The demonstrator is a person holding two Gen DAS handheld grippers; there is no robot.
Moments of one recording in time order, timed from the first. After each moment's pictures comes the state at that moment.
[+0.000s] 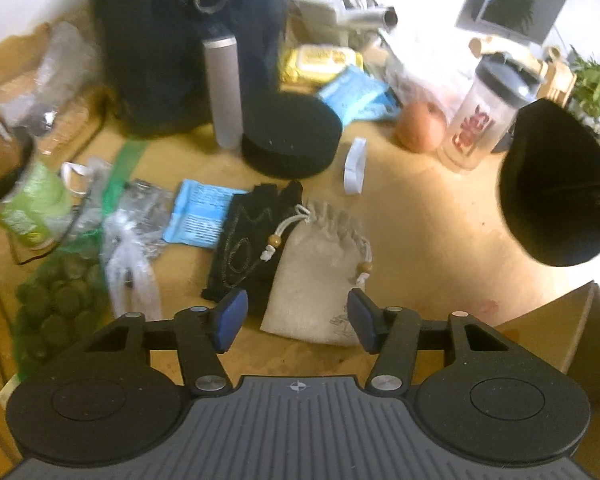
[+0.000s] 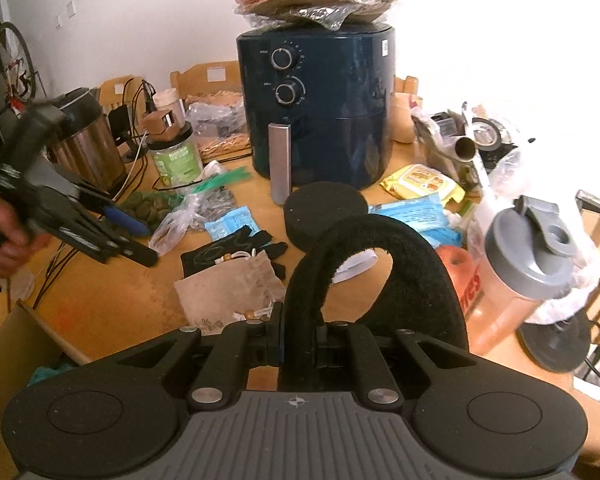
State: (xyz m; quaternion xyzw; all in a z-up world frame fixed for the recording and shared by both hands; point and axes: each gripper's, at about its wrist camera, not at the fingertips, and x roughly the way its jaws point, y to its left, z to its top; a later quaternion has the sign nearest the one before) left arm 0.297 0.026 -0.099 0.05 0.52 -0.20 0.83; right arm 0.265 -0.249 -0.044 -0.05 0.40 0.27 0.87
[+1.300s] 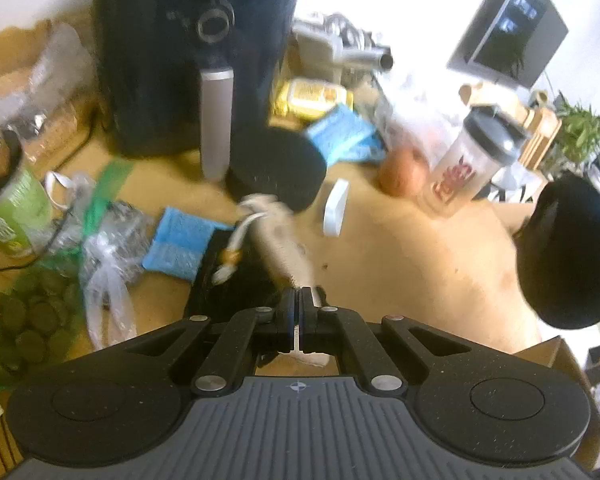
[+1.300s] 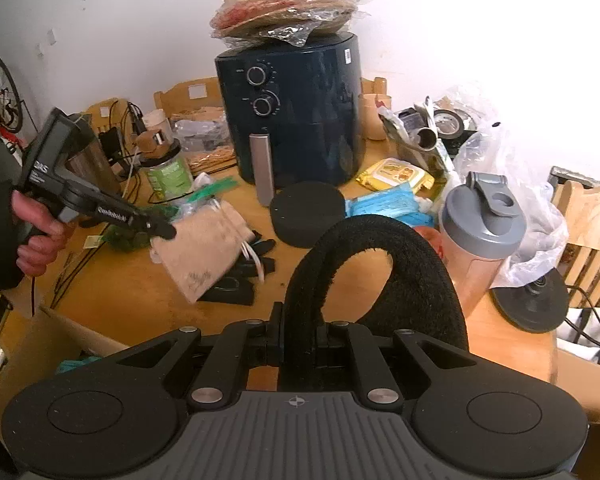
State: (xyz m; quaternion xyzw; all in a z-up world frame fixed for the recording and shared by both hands) left arm 0.304 0.032 -0.075 -0.02 0.48 -0.21 0.85; right arm 0.231 -0.281 -0.021 -0.02 0.40 0.25 0.88
